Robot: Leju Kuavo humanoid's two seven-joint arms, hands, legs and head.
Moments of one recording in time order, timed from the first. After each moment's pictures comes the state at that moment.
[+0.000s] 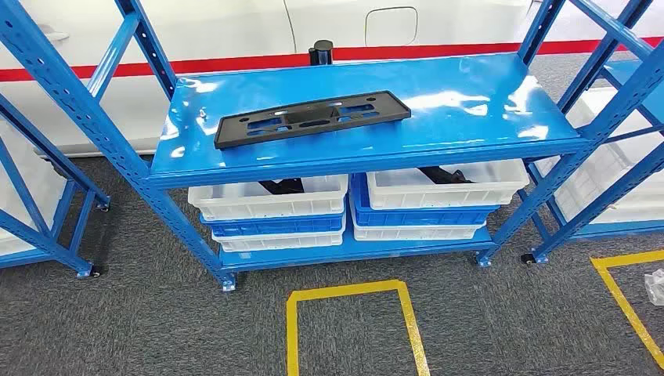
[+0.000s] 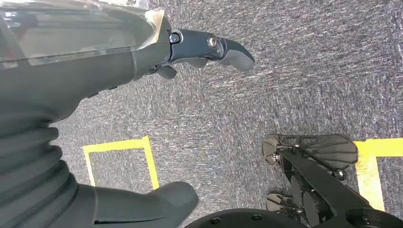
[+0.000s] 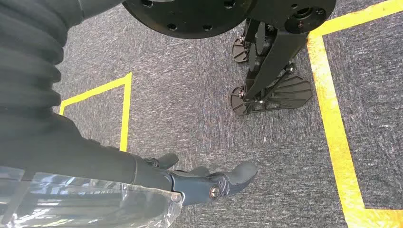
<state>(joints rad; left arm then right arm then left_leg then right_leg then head) 0.14 0.00 -0.01 -0.38 0.00 0.00 0.00 0.14 0.01 -0.02 -0.38 0.00 0.00 0.00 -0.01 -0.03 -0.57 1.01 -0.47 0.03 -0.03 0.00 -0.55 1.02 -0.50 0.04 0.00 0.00</state>
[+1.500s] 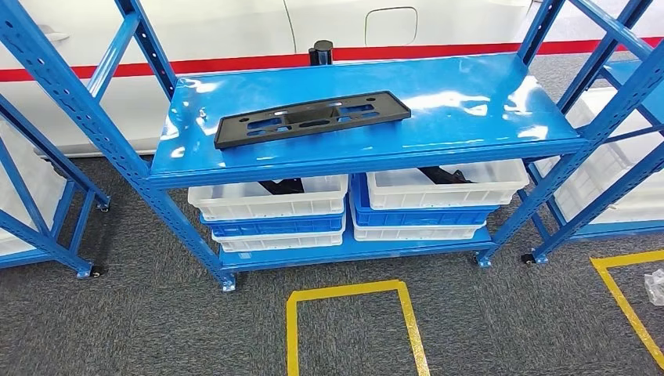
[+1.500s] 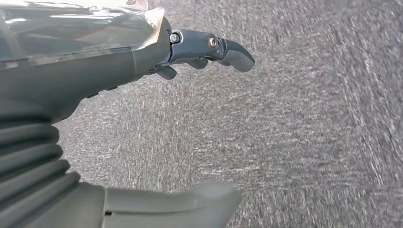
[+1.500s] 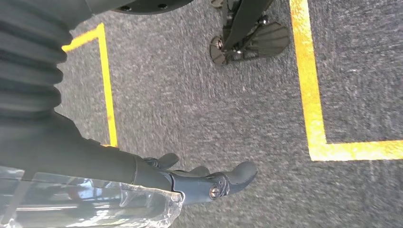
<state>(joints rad) 0.02 -0.16 0.42 -0.26 -0.59 0.50 -0.06 0.01 0.05 0.37 -0.26 -0.26 -0.45 -0.11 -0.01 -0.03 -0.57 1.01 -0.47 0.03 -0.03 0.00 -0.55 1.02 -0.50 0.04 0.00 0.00</state>
